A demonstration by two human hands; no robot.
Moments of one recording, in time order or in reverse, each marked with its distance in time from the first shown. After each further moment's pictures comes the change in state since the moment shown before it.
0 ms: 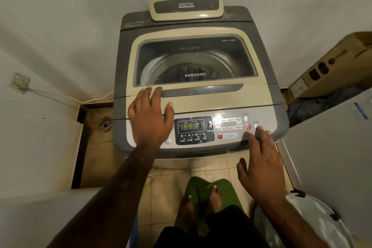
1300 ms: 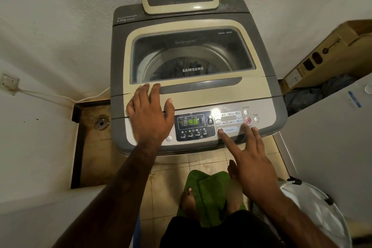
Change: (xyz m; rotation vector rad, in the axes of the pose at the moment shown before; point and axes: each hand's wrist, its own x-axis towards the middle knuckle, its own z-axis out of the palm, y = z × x) left_hand 0.001 0.000 0.005 0.016 -0.024 -0.025; right_hand -0.010 -0.033 -0.013 -0.080 -0.203 -0.121
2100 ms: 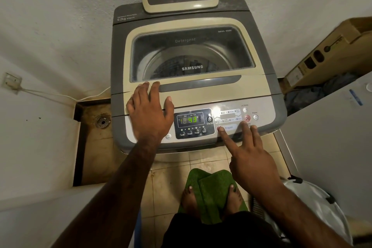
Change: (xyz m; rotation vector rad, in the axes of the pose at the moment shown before) left_hand 0.000 0.000 -0.001 0.009 -0.003 0.000; right_hand 0.002 -0.003 -0.012 -0.158 -0.080 -0.031
